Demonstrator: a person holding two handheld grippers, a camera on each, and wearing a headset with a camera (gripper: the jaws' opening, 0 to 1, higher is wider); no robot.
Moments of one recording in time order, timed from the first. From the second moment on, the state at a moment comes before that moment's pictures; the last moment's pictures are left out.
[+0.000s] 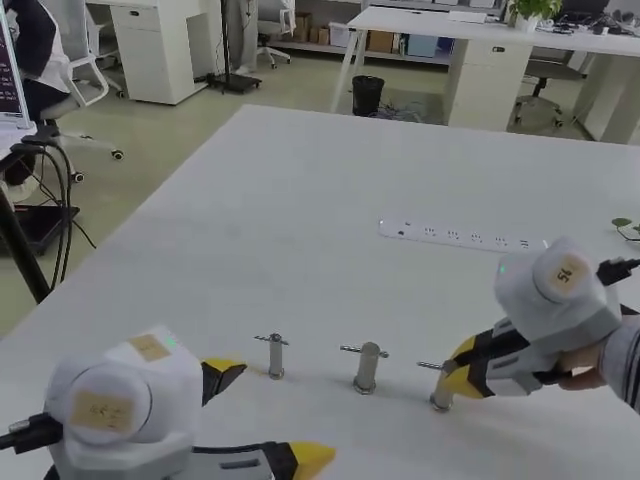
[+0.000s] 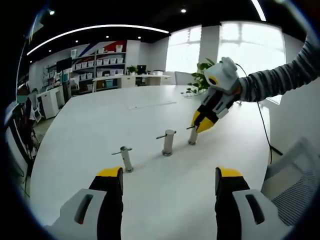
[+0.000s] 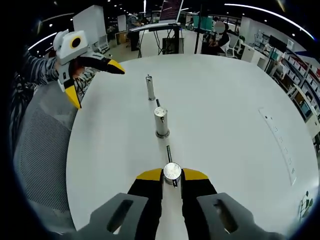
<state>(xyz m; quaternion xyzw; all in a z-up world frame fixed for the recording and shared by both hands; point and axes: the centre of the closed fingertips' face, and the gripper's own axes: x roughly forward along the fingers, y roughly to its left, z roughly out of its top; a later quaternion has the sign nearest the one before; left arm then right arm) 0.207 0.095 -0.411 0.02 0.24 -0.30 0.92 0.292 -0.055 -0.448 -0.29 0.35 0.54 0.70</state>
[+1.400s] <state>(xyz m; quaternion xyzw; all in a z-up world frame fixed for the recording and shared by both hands) 0.220 0.115 -0.392 0.00 0.24 -0.29 0.93 0.244 -0.068 -0.398 -0.13 0.29 0.42 0.85</state>
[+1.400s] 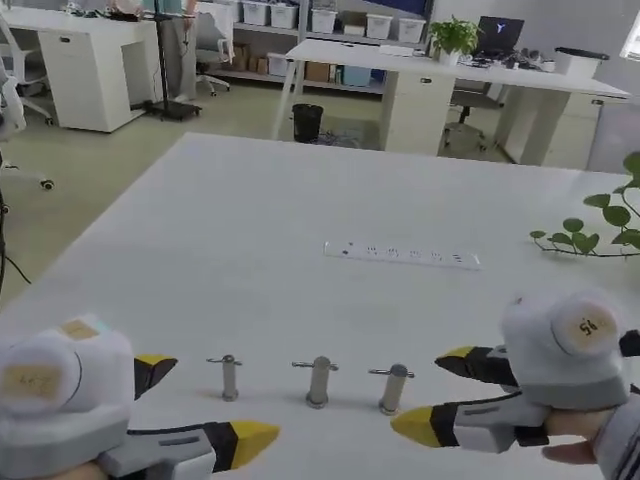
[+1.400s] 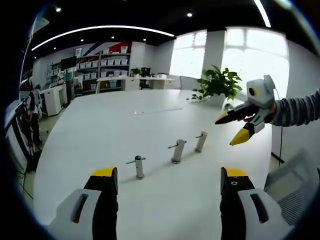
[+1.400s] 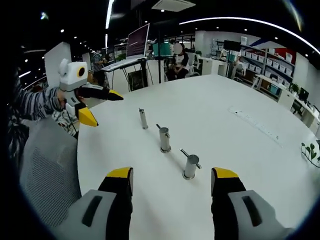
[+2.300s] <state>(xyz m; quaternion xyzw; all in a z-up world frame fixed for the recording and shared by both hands) 0.192 0.119 -0.378 -0.01 0.23 -0.27 0.94 0.202 -0.065 -0.382 -0.01 0.25 0.35 0.91</state>
